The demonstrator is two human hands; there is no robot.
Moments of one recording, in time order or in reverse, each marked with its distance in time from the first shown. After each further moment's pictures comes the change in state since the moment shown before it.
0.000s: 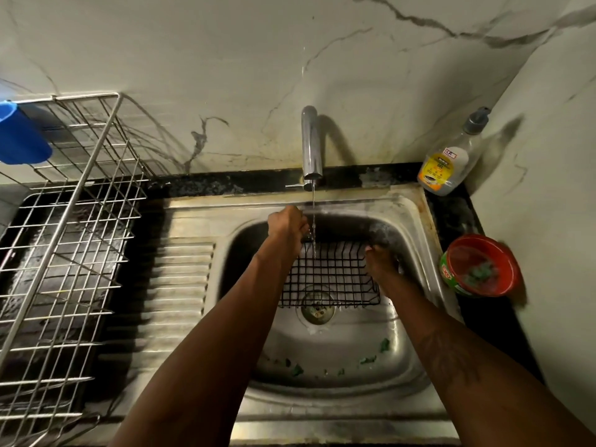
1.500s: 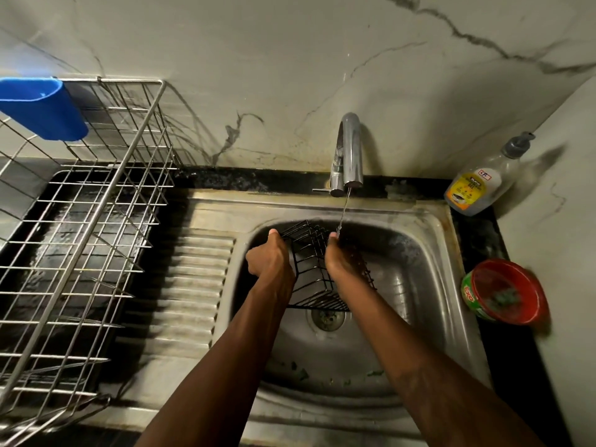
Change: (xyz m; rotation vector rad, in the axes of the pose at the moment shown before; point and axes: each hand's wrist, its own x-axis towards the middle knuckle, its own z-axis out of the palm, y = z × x) left_hand 0.010 -0.026 -0.070 -0.087 0.618 0.021; right_hand -0.081 -0.086 0.081 -0.261 -0.136 0.085
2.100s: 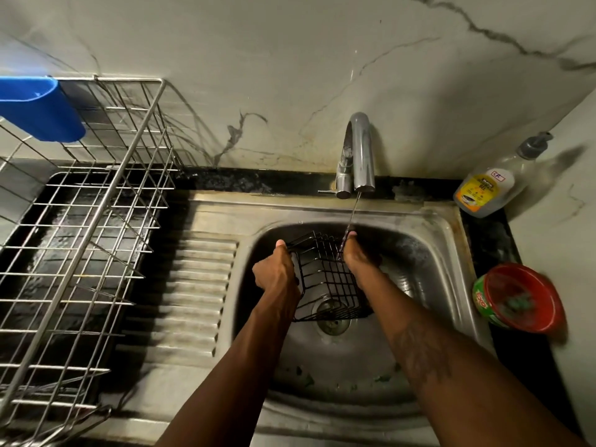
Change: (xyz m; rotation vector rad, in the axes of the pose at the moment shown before) left_hand 0.011 -0.012 -0.006 -0.008 -0.101 -0.062; right_hand 0.075 0.004 0.009 0.110 0.160 0.157
